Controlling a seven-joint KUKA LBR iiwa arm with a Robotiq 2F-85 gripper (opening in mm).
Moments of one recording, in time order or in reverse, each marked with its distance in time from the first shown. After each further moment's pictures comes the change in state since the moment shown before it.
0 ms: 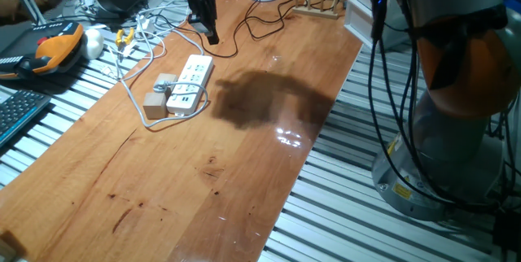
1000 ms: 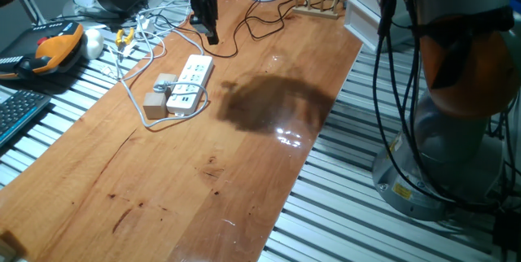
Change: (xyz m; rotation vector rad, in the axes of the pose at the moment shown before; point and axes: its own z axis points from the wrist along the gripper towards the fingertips) arm 0.000 0.000 0.000 0.017 -0.069 0.010
